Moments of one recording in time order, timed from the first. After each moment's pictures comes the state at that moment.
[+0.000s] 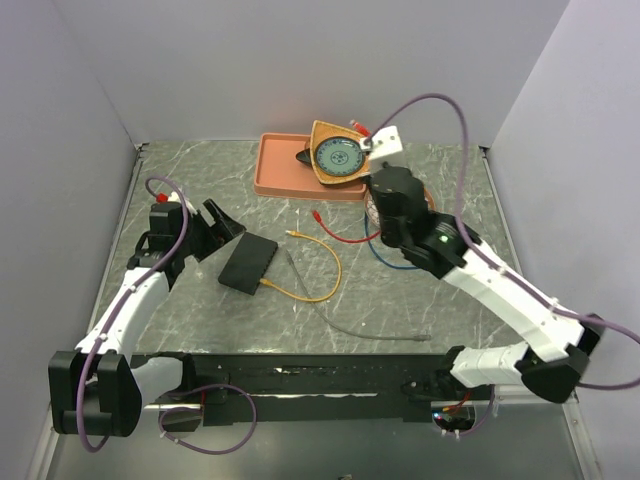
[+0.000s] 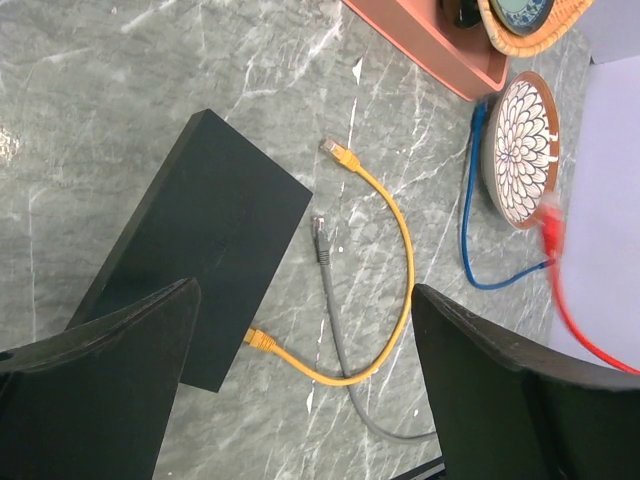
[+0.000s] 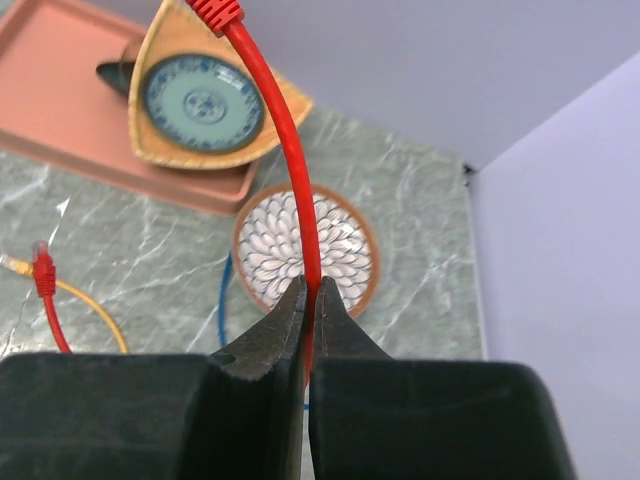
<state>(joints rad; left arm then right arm) -0.06 1.10 0.74 -0.22 0.31 -0.69 0.84 1.28 1.42 -0.48 0.87 -0.14</state>
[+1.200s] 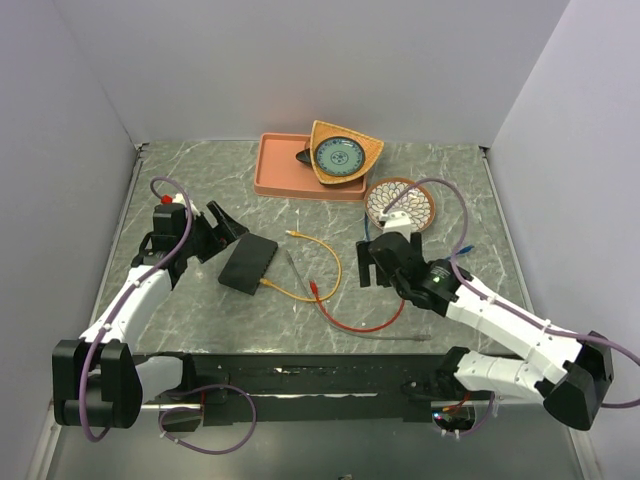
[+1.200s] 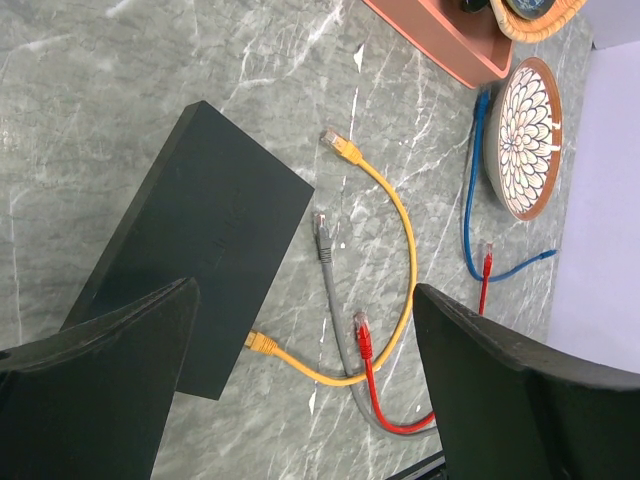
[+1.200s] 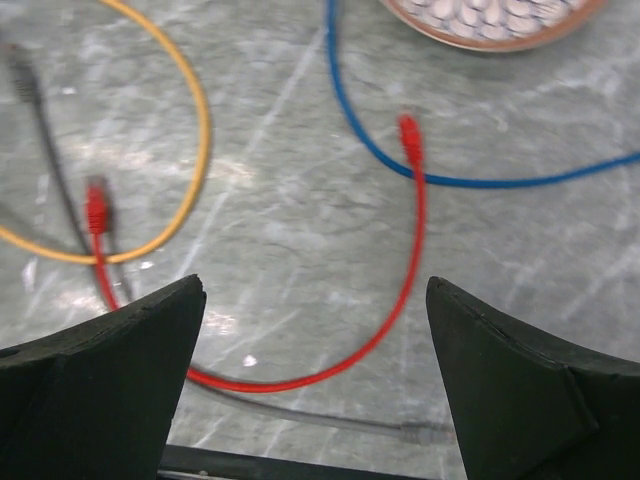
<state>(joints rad) -0.06 1.14 0.71 -0.16 0.34 -0.70 0.82 1.03 0.87 -0.66 0.53 0.48</state>
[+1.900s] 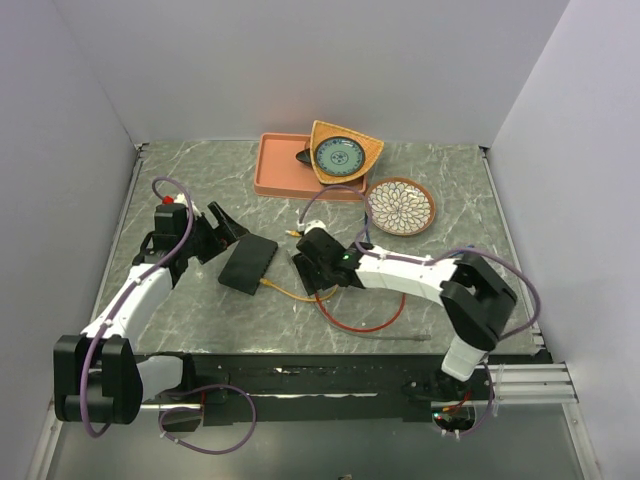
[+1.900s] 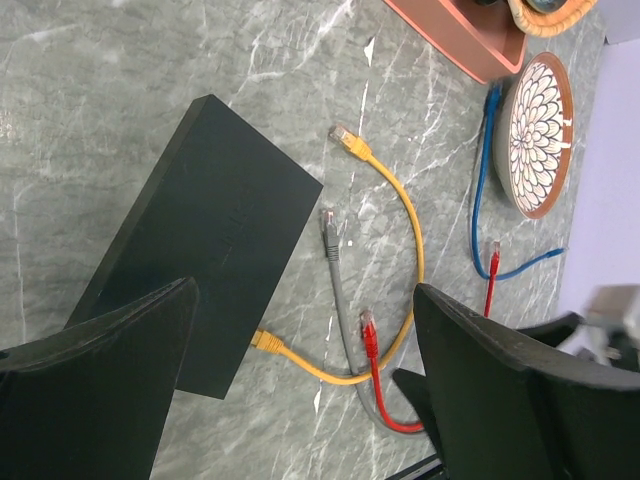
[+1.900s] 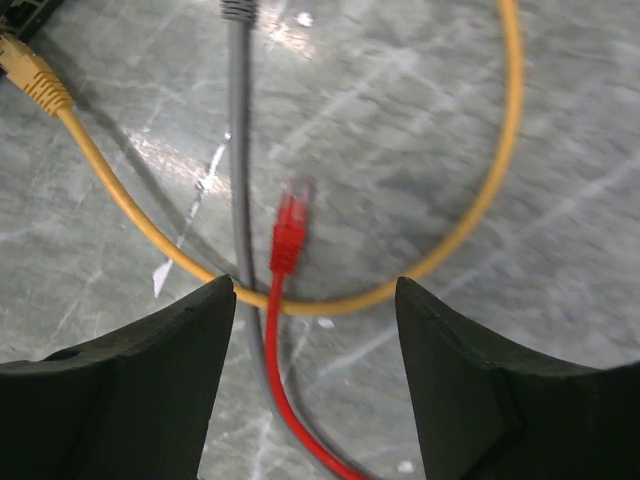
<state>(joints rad) -0.06 1.16 0.71 -0.16 0.34 -0.69 0.93 1.66 1.09 -0.42 0.23 0.39</state>
